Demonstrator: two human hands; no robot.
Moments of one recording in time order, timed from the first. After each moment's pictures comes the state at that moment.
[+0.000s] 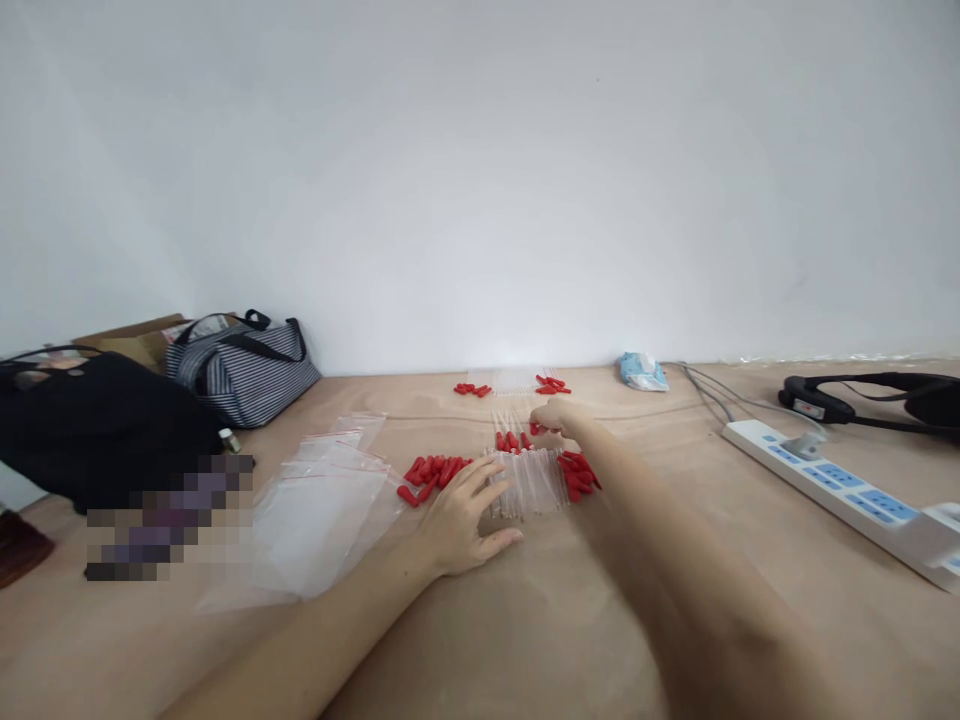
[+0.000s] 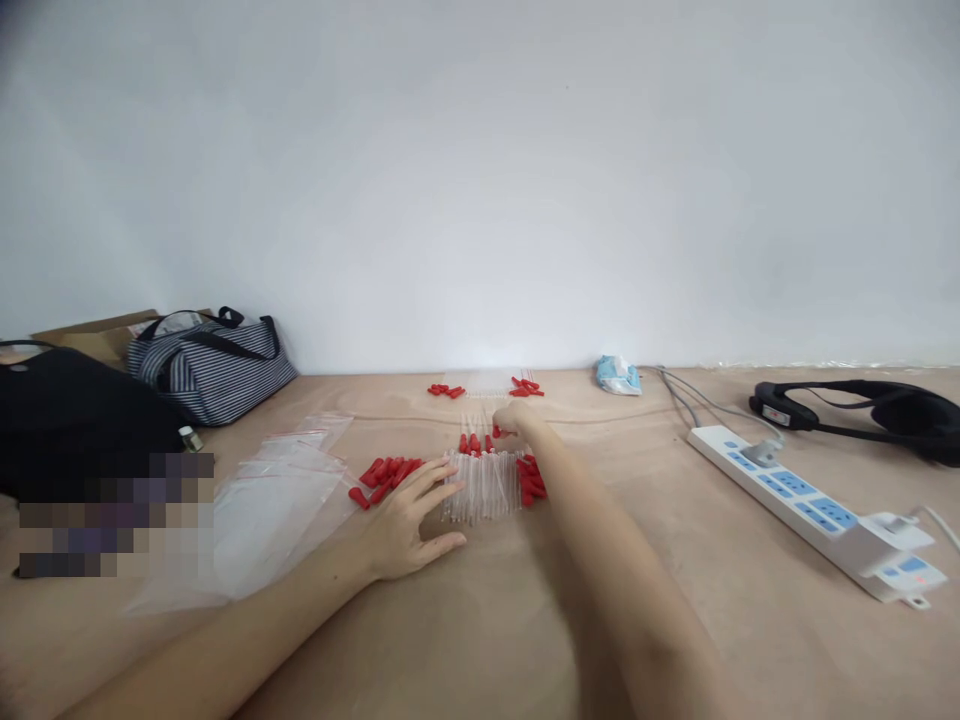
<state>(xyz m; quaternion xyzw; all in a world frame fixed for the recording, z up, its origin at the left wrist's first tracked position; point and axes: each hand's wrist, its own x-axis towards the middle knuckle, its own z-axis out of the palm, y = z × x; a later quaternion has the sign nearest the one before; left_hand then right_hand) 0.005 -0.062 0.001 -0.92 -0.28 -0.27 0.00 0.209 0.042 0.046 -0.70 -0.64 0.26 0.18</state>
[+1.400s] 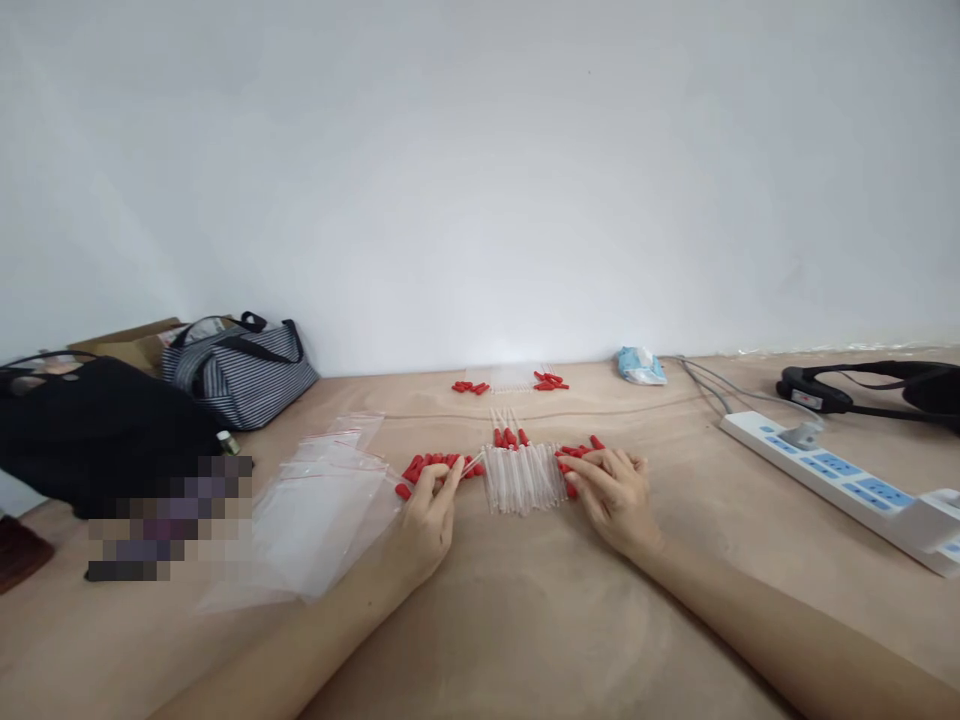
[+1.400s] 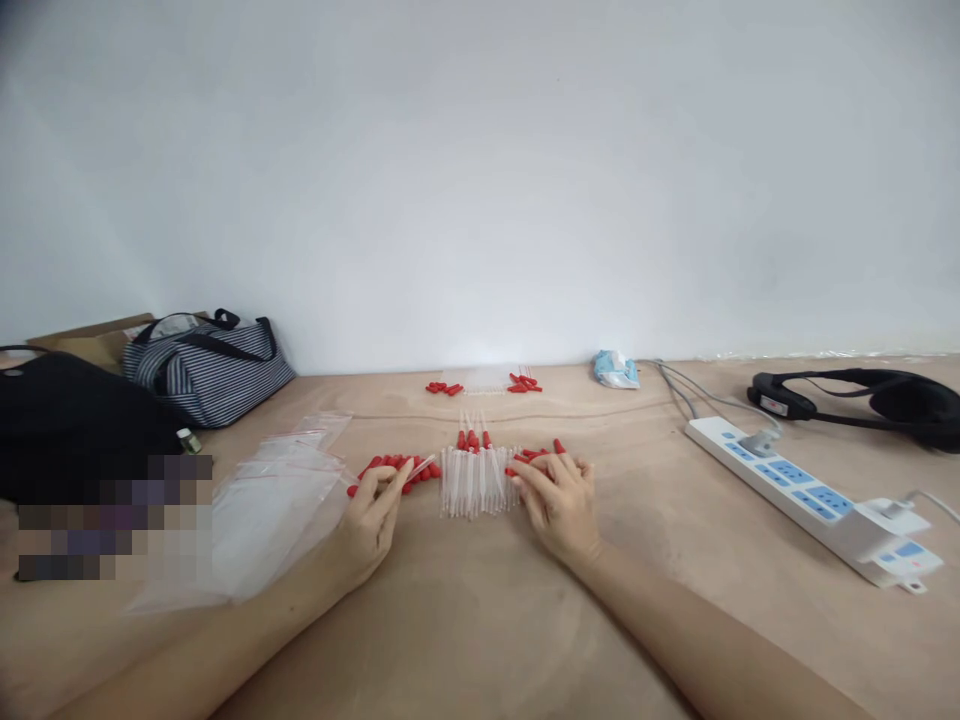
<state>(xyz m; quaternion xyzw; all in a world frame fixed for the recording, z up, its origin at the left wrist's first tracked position) -0.021 -0.069 -0.007 -0.86 -0.33 -0.37 0.12 0.236 -0.095 -0.015 -0.50 -0.72 -0.17 0.46</state>
